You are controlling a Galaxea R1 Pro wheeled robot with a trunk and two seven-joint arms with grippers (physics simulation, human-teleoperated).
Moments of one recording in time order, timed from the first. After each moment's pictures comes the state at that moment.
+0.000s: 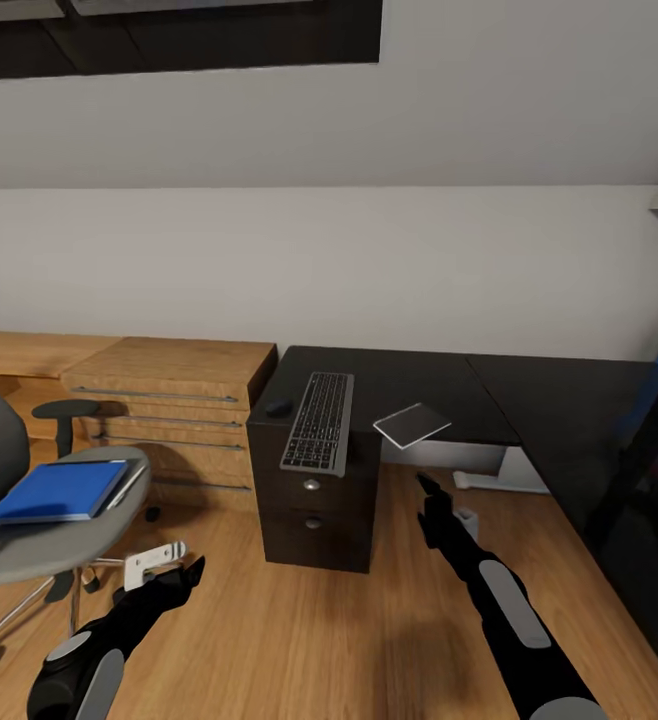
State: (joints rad) left arm -0.06 0.03 0.08 -1.60 0.33 0.55 0.12; right arm -0.44 0.02 -0.02 -1.00 -1.44 0.21 0.03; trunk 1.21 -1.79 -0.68
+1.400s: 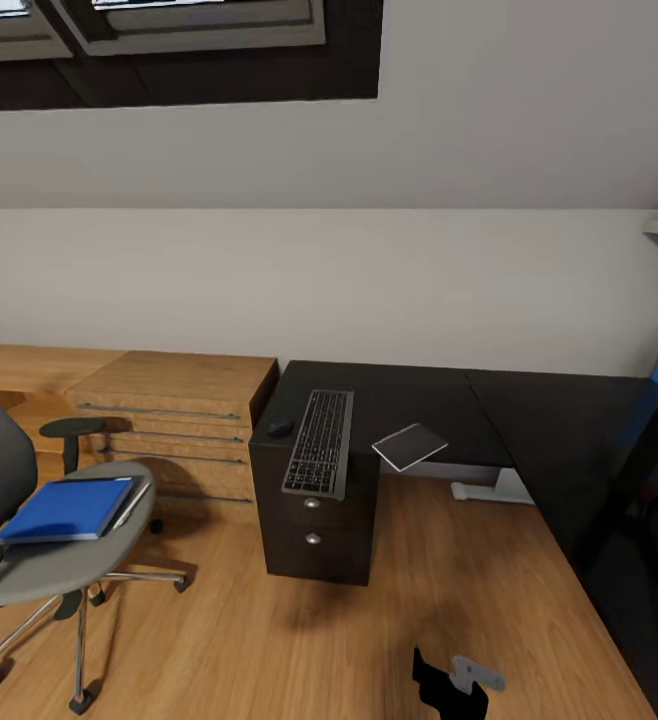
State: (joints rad) left arm -0.06 0.00 -0.08 -0.63 0.33 -0.03 0.17; right arm -0.43 0.08 0.11 -0.09 -0.43 -0.51 -0.05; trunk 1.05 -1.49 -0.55
